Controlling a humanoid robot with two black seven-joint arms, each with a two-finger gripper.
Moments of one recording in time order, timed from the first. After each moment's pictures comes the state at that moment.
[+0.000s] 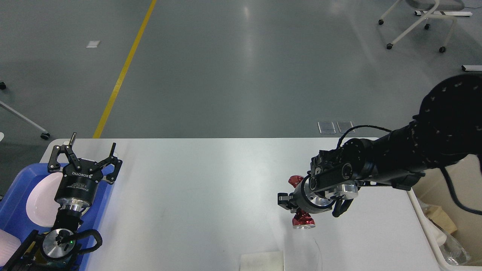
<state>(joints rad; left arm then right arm) -0.21 0.15 -1.51 -0.81 0.13 -0.65 -0.15 1.74 -0.02 -1.06 1.43 0.08 0.10 -0.20</state>
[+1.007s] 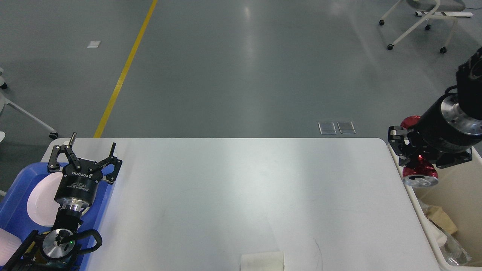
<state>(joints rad) -0.21 0.15 -1.51 -0.81 0.13 -0.65 -0.15 2.41 -0.38 -1.56 1.70 0.16 0.49 -0.19</state>
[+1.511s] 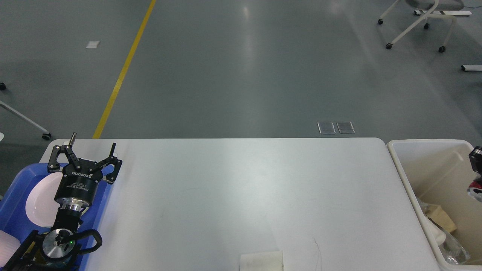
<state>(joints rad) -0.21 0.15 -1.51 -0.81 0.13 -0.65 -0.15 1.76 -0.80 -1.41 1.16 0.13 0.32 -0.19</state>
